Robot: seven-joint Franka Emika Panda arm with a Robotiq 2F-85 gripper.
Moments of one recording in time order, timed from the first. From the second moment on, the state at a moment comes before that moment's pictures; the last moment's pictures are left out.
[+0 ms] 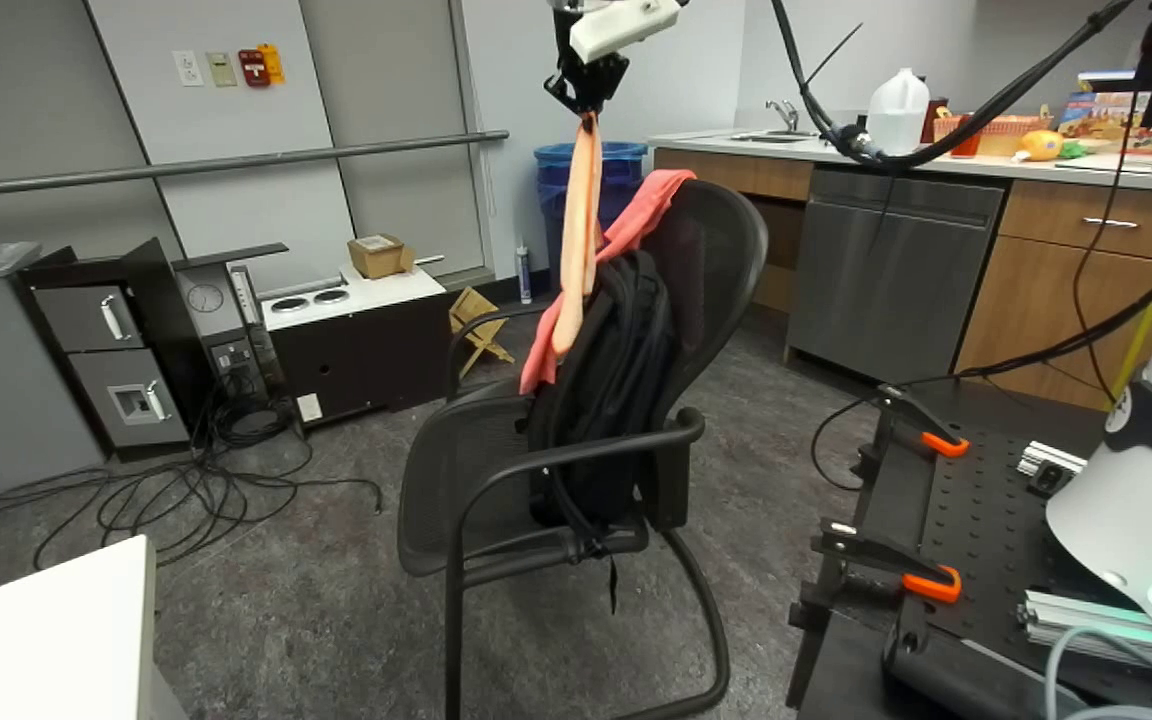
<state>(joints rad) 0.06 0.24 -0.29 -1.83 -0.45 2.40 0.47</state>
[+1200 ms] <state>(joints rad) -0.13 0.02 -0.23 -1.80 -0.30 2.34 0.37</state>
